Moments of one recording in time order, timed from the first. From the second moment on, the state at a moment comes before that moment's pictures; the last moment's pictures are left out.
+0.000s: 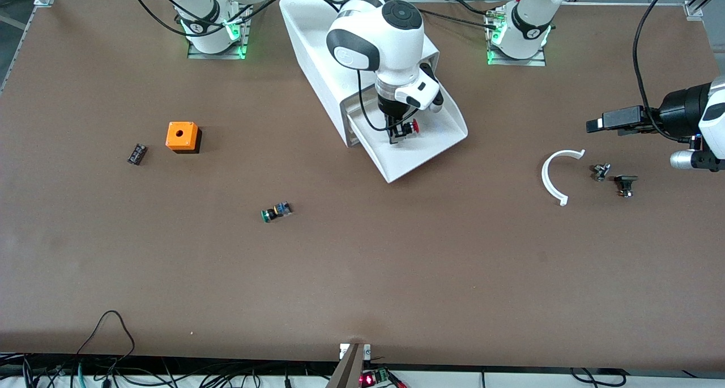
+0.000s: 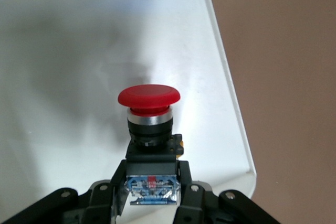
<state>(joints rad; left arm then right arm) 0.19 0.17 -0.09 -1.49 -0.40 1.39 -0.01 0.51 0.76 0.66 -1.29 -0.63 1.96 -0.55</state>
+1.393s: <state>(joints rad) -0.01 0.25 -0.22 -1.95 -0.23 2.22 -0.41 0.33 0.68 0.65 -0.96 -0.62 1.74 -0.32</state>
